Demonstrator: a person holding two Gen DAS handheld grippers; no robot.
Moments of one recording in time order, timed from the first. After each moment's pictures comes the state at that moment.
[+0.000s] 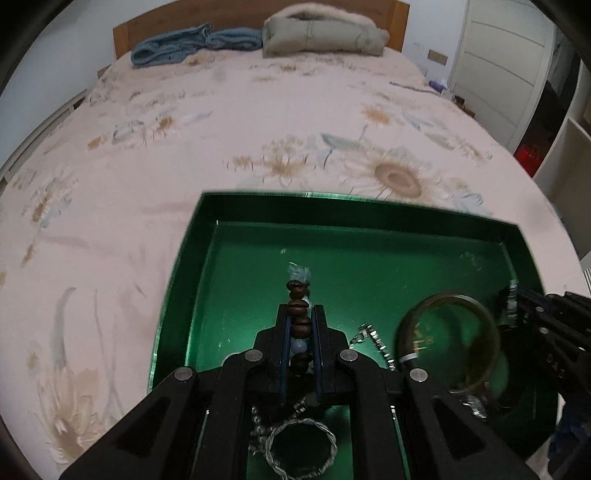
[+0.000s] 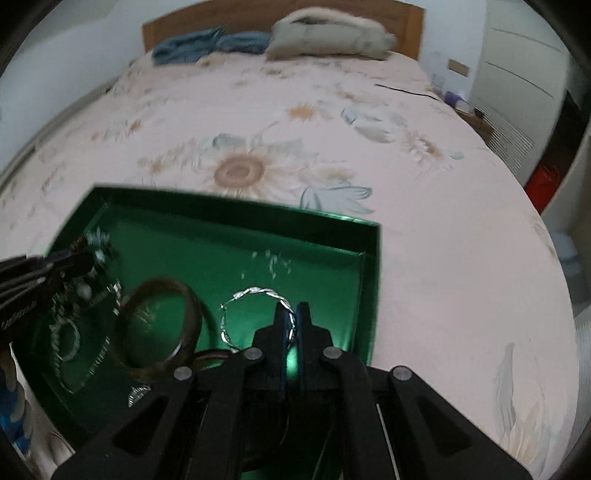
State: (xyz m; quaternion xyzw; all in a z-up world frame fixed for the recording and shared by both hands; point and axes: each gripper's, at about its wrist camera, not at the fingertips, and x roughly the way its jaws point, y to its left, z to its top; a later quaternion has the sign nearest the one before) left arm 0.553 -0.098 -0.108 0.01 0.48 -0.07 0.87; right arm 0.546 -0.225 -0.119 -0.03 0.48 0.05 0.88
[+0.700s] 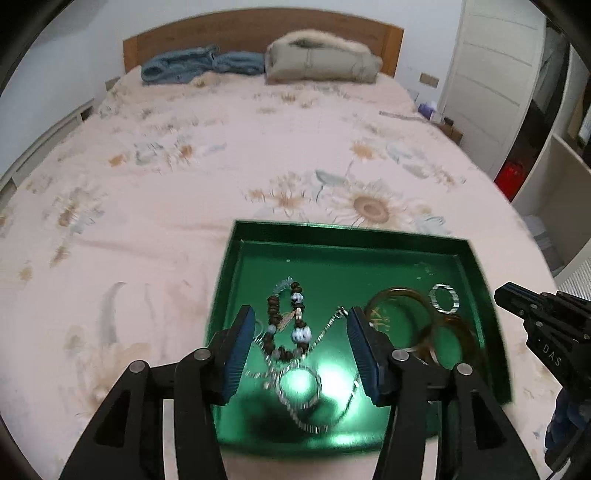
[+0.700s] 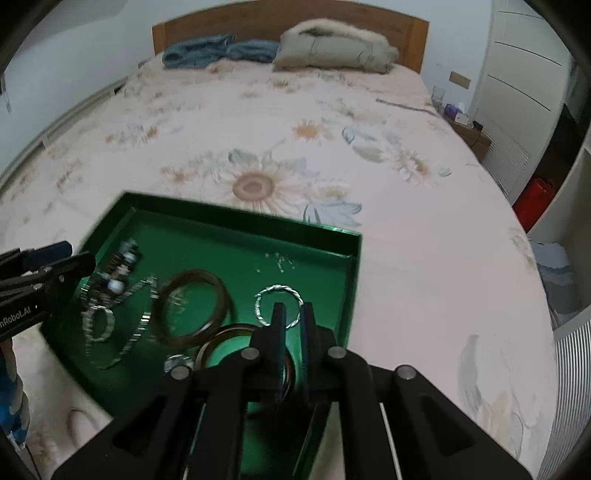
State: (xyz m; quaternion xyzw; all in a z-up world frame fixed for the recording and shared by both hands) left arm 0.491 -0.082 -0.027 -0.01 0.44 -0.08 0.90; right arm 0.508 -0.227 -0.061 -0.03 0.46 0.05 0.89
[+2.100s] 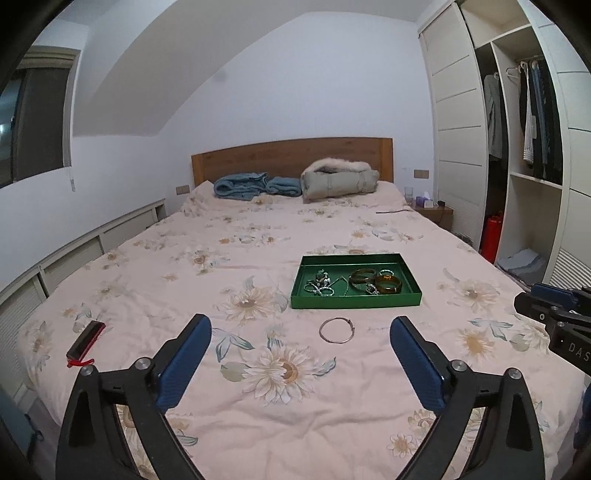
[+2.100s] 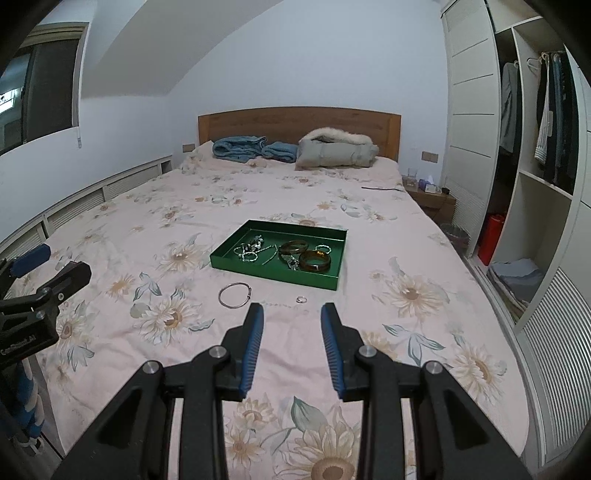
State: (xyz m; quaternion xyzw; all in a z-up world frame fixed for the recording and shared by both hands) left arm 0.046 -0.058 0.075 0.04 0.20 0.00 0.98; right arm 0.076 -0.205 0.069 -0.01 0.28 0.07 0.96
